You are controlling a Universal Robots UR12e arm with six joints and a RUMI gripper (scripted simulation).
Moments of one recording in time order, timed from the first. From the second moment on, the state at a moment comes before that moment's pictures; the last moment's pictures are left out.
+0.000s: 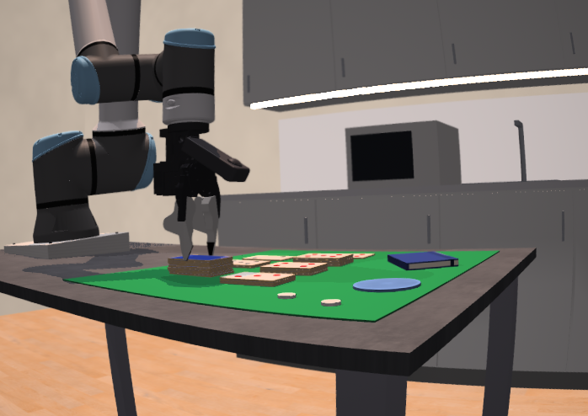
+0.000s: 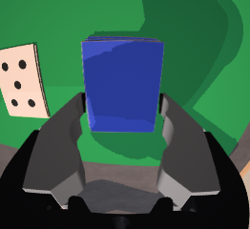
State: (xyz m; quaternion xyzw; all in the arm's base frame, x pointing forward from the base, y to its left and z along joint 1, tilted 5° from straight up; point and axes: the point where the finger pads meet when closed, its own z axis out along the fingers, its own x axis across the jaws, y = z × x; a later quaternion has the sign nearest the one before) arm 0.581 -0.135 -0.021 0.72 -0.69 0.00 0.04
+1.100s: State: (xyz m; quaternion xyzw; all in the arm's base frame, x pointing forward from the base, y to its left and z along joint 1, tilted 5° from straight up) arm 0.581 -0.135 -0.021 0.72 -0.69 0.00 0.04
